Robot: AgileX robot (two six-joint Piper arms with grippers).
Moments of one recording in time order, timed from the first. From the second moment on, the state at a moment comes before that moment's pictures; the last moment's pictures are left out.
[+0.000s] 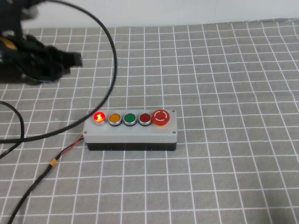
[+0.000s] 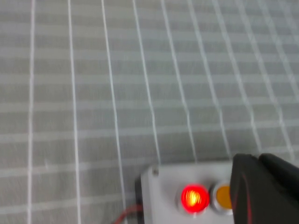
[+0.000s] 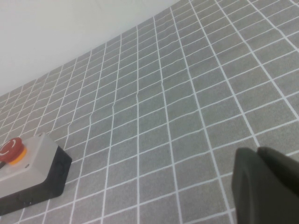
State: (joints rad) right arm -0.02 -0.01 0.03 0.51 0.33 0.02; left arm -0.25 1.35 -1.16 -0.18 0.59 -0.01
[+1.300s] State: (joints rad) right arm -0.02 -0.01 0.03 0.51 0.33 0.02; left arm -0.35 1.82 -1.41 -0.05 0.97 -0.01
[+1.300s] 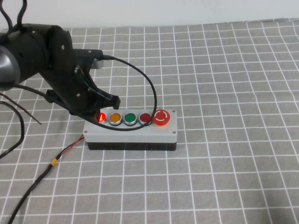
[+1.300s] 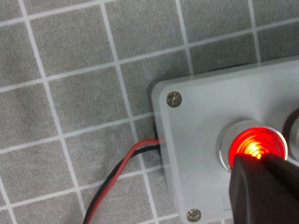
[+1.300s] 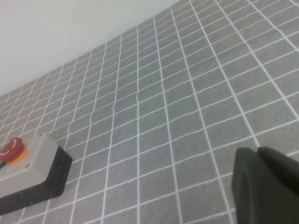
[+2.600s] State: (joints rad) right arm -0.02 -0.01 0.03 0.51 0.33 0.02; left arm -0.35 0.72 -0.93 -0.03 0.75 -0.10
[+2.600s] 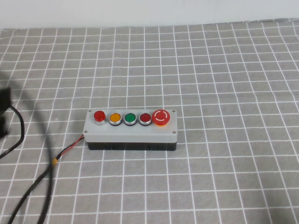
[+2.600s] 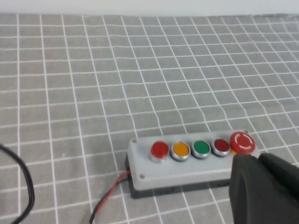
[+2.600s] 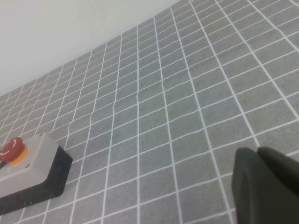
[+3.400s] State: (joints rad) right arm -0.02 -0.01 0.03 0.51 0.33 0.02; left arm -0.35 0.16 -0.74 0.02 0.88 -0.13
